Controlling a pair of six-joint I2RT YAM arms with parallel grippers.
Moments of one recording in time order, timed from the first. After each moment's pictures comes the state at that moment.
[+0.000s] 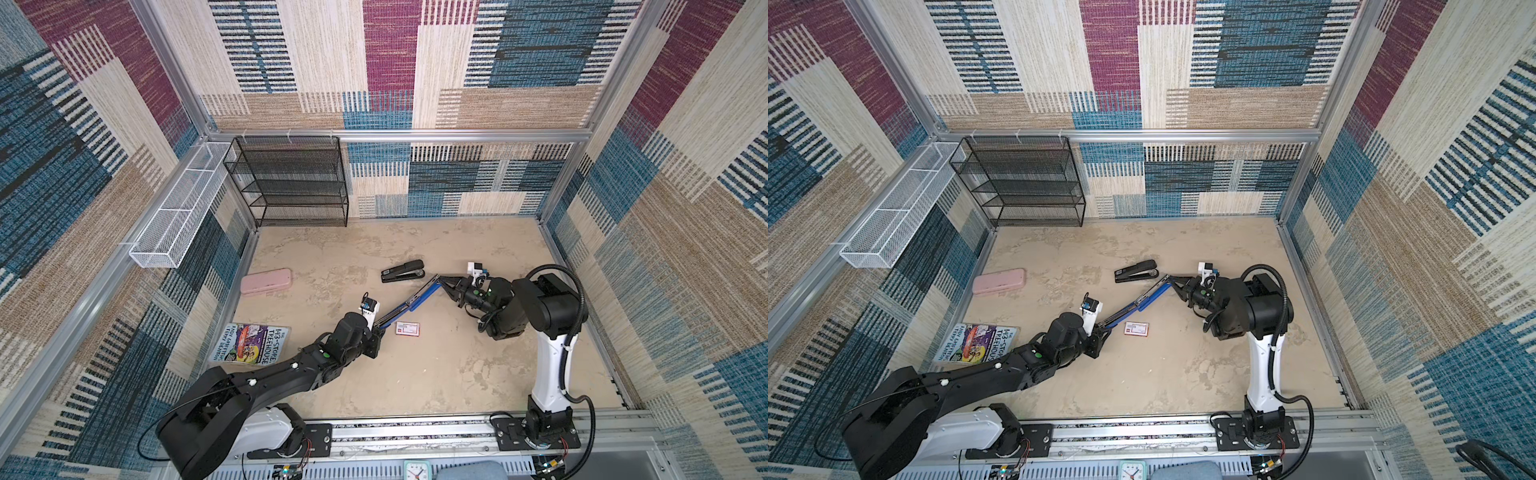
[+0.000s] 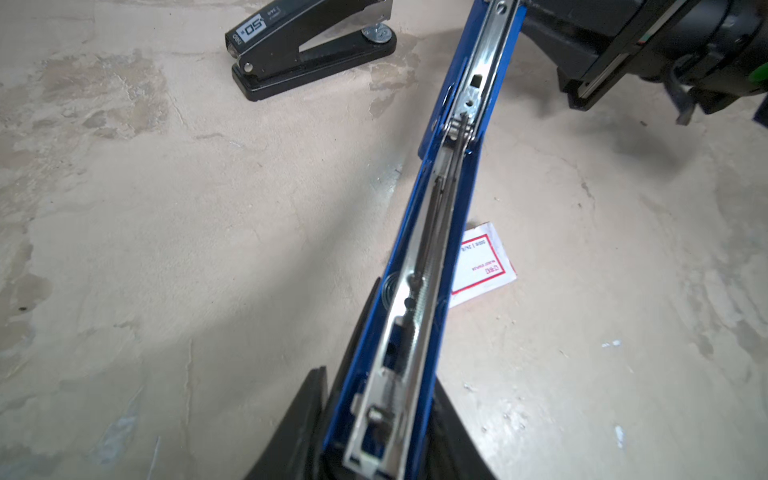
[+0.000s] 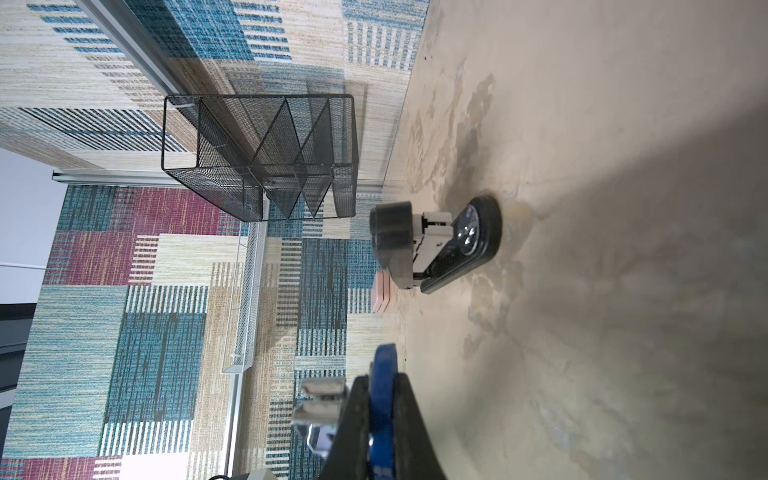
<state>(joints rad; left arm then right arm) -0.72 1.27 0.43 0.18 -0.10 -0.27 0.17 2.13 0.65 1.40 -0.75 1.45</state>
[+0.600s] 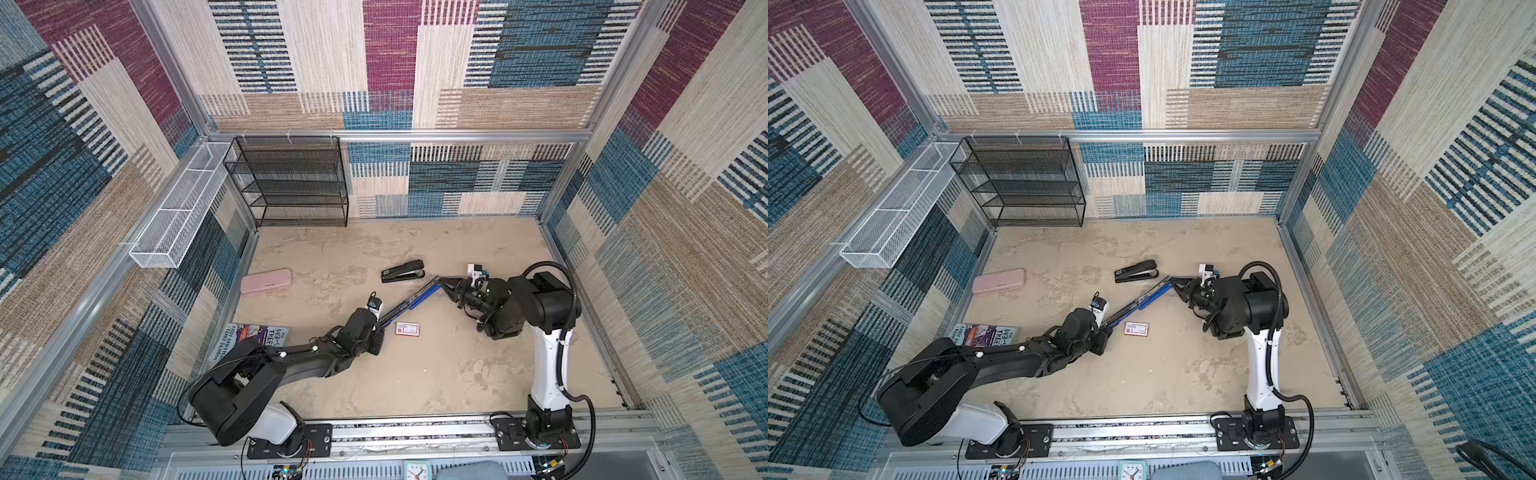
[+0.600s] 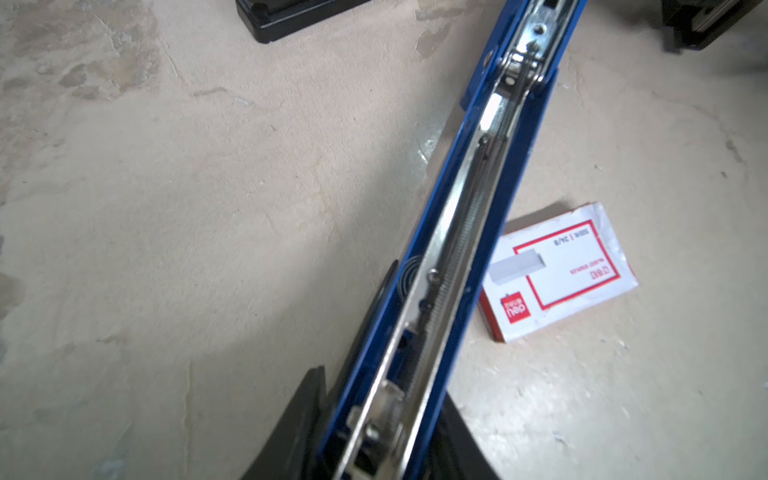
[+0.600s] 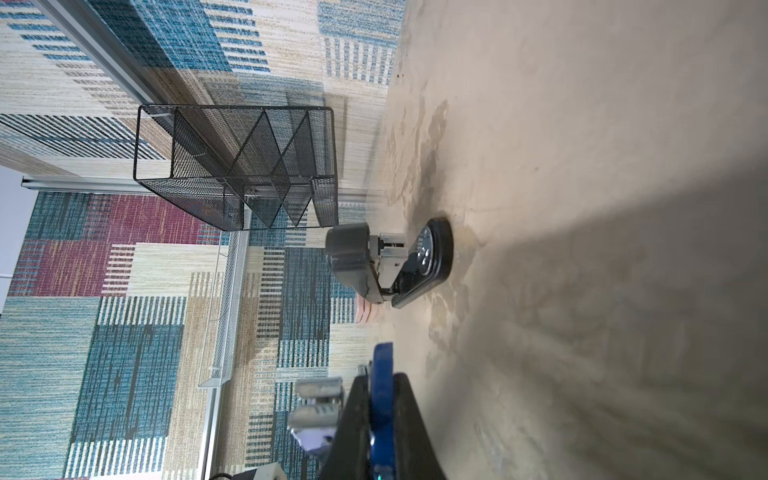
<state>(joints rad) -0.71 1.47 0.50 0.19 -0.15 -0.23 0.16 2.19 0.69 1.39 -0.73 1.39</state>
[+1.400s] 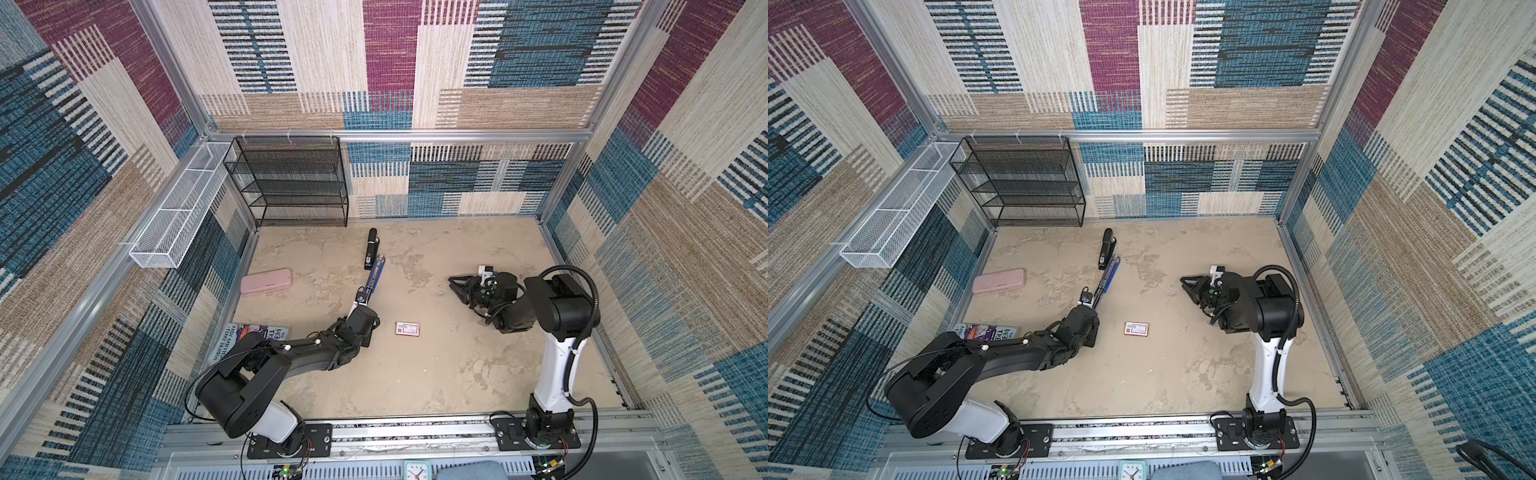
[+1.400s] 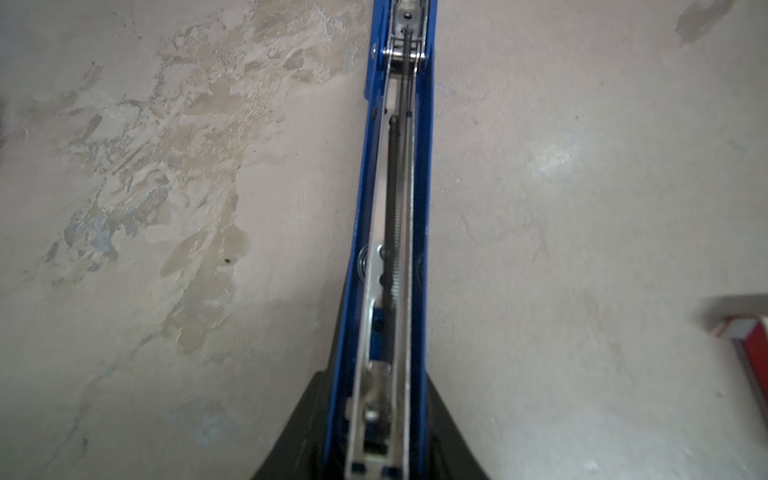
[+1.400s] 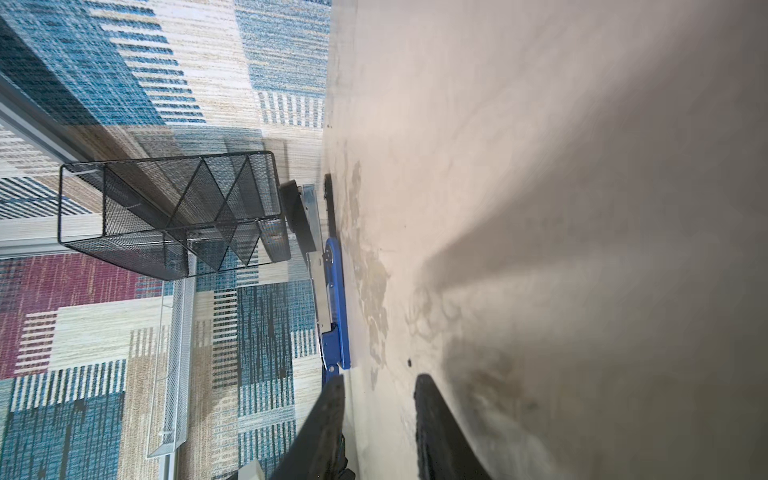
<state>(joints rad) -0.69 1.50 0.54 0.07 -0.45 -0.29 0.09 2.06 0.68 1.02 -0.69 1.26</state>
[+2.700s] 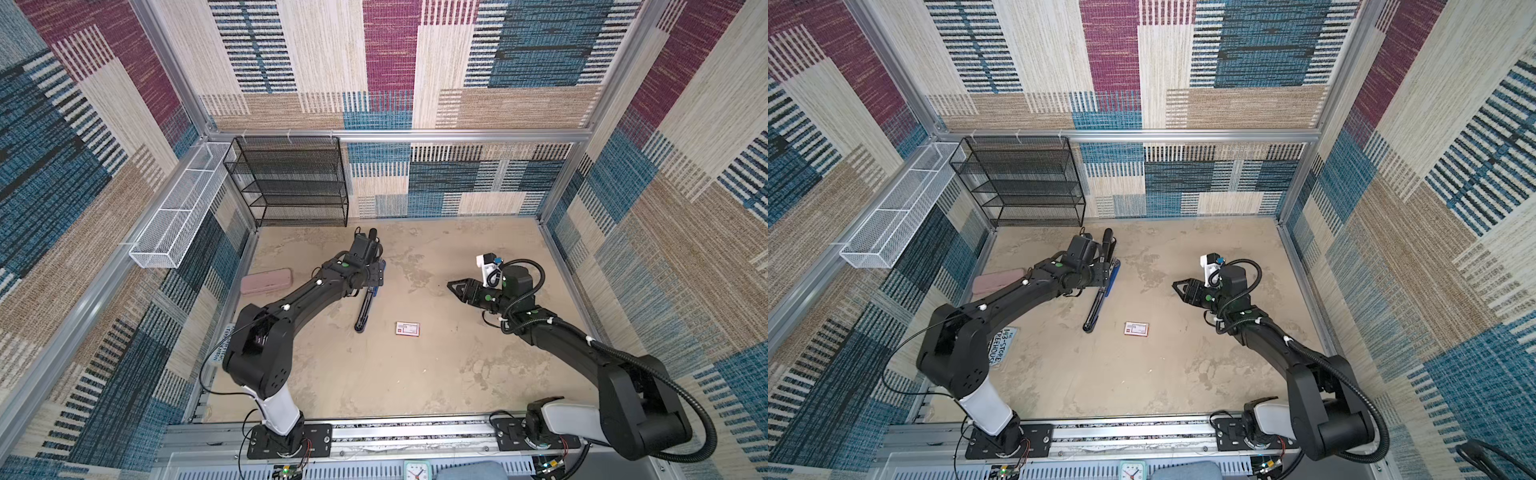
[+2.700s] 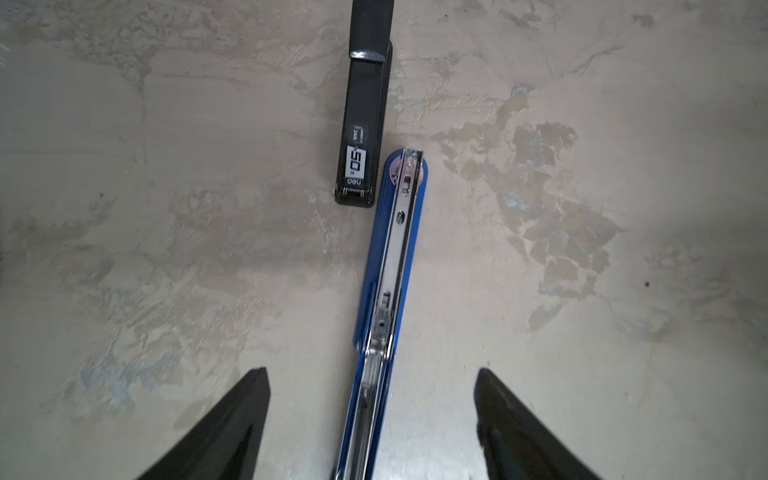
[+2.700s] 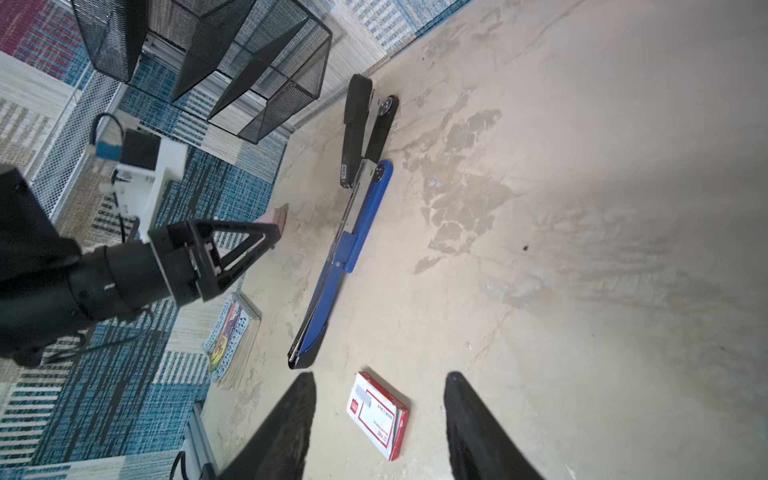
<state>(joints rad) -0.48 1.79 1.36 -0.51 -0.20 -0.39 0.23 1.27 0.60 0.19 -0.54 0.62</state>
